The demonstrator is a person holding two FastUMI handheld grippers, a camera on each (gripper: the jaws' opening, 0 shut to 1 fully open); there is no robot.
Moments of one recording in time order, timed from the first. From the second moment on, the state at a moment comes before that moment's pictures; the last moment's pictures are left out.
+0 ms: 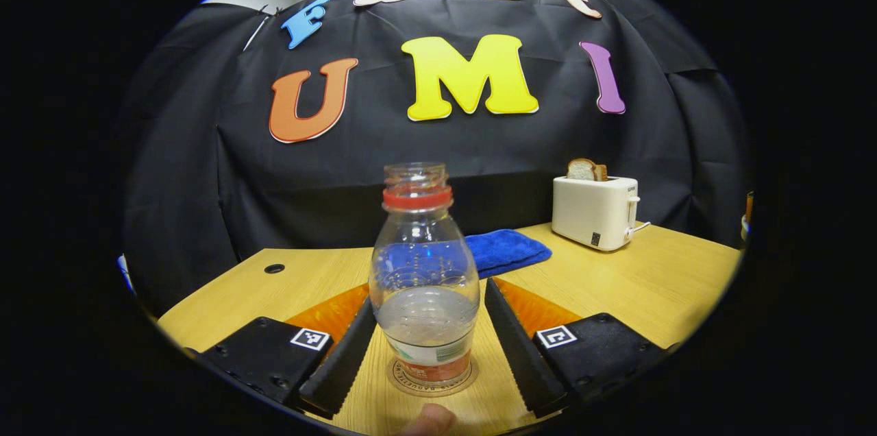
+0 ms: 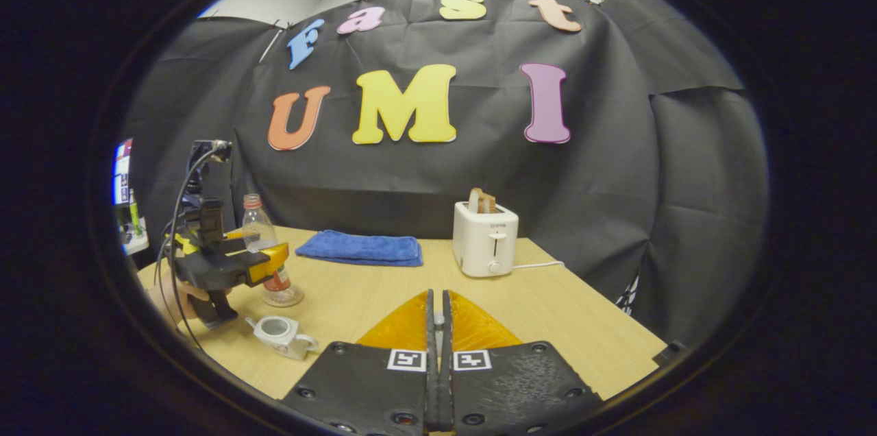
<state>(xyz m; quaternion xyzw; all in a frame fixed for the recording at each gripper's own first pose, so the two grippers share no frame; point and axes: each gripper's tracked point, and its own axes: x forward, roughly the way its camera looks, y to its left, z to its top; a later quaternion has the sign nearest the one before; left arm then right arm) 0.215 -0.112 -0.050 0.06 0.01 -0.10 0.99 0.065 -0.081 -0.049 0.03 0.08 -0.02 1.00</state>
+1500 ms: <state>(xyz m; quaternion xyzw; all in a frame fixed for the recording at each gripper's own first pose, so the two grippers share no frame) 0.057 0.009 -0.022 0.01 0.00 -0.07 1.00 0.105 0.128 -0.103 0.02 0.10 0.18 0.98</state>
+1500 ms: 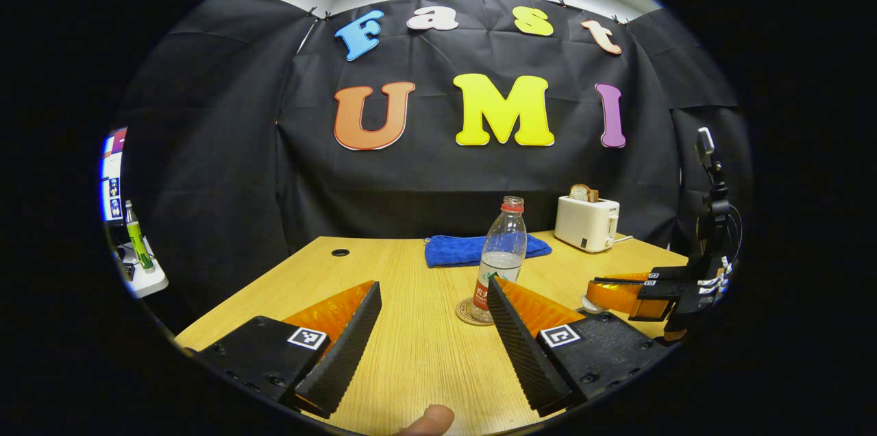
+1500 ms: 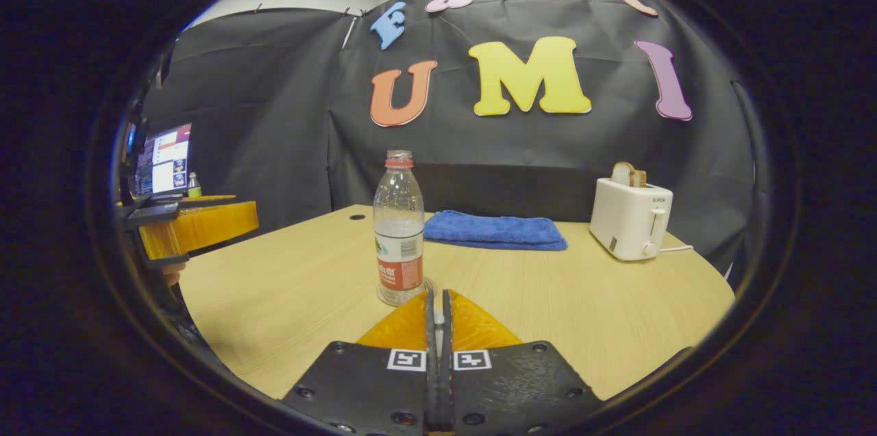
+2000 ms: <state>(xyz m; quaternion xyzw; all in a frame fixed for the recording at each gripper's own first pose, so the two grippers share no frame) 0.053 0.000 -0.021 0.00 0.01 -0.09 1.00 0.107 0.137 -0.116 0.02 0.10 0.18 0.98</state>
